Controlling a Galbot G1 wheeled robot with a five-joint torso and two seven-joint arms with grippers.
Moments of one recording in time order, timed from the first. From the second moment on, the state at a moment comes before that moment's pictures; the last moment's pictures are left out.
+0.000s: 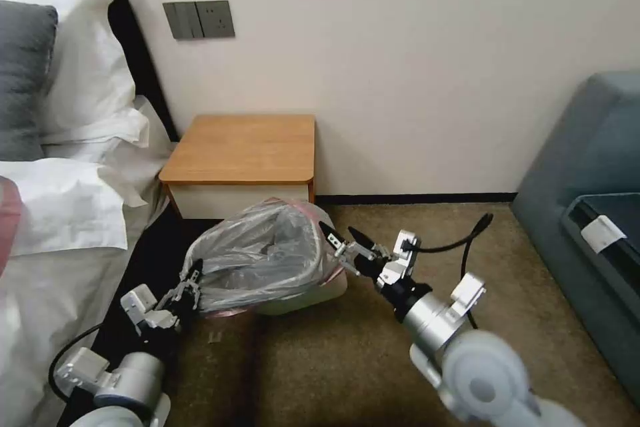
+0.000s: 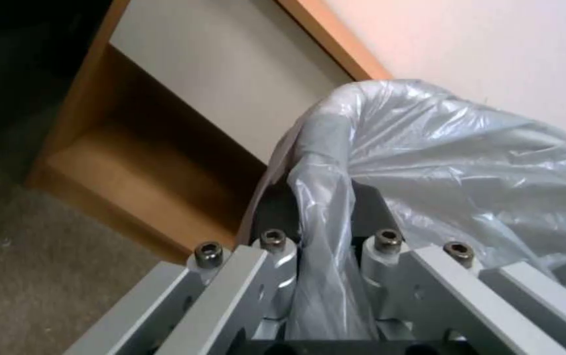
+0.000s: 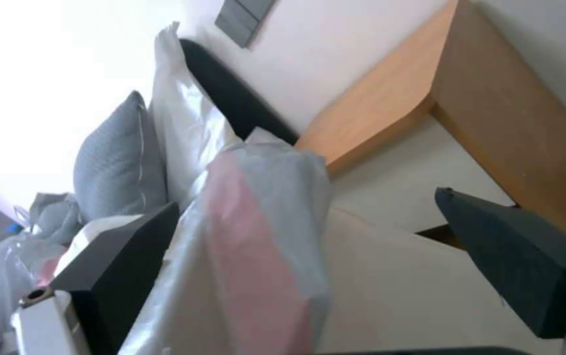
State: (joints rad) left arm 1.80 -1.38 -0.75 -2.30 -1.04 0.22 -0.05; right arm -1.34 1.03 0.08 2.25 1.13 -0.06 0.11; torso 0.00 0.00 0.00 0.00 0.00
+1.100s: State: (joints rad) left arm 1.81 -1.40 -0.74 -2.33 -1.07 0.23 -0.06; right arm -1.38 1.09 0.10 2.27 1.14 -0.01 0.08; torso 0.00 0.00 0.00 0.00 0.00
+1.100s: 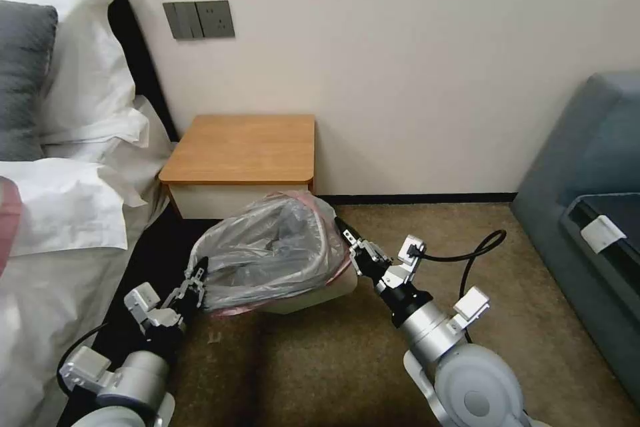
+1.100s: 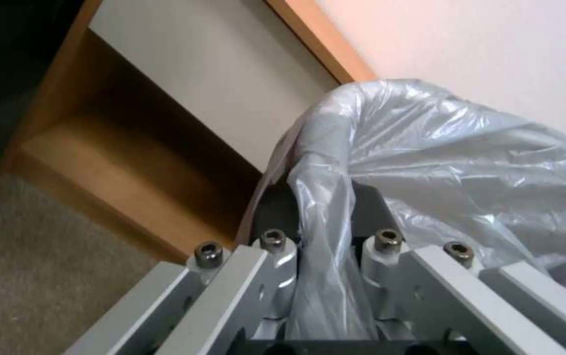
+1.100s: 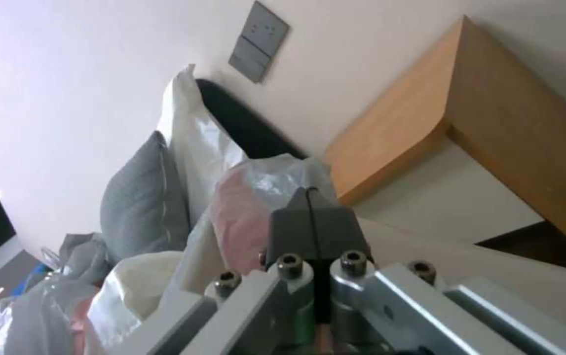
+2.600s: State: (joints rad) left arm 1.79 -1.39 -0.69 -2.31 -0.75 0.18 -0.08; right arm -1.42 0.87 0.26 2.49 1.06 -0.10 0.27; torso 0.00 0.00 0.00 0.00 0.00
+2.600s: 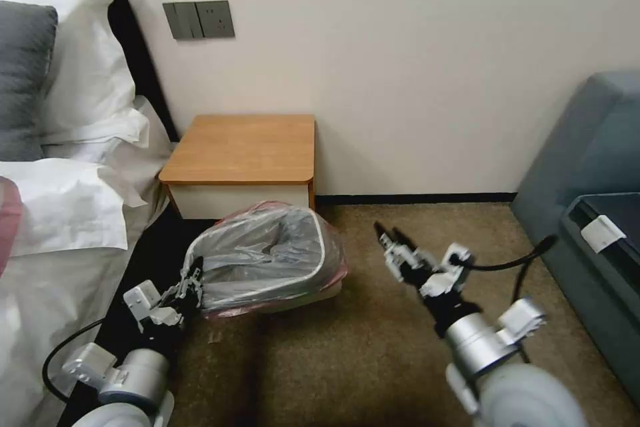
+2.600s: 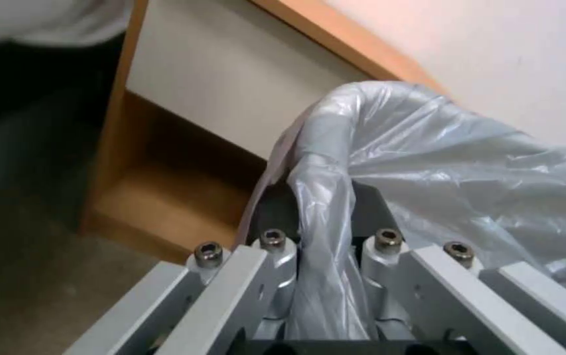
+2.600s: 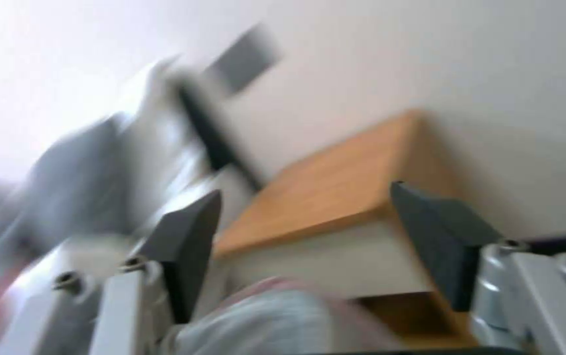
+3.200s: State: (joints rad) left arm 1.82 -1.40 -0.58 -2.29 -0.31 0.06 -0.03; right arm -0.43 0.77 -0.58 2.13 0.53 -0.40 -0.36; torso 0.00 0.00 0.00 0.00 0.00
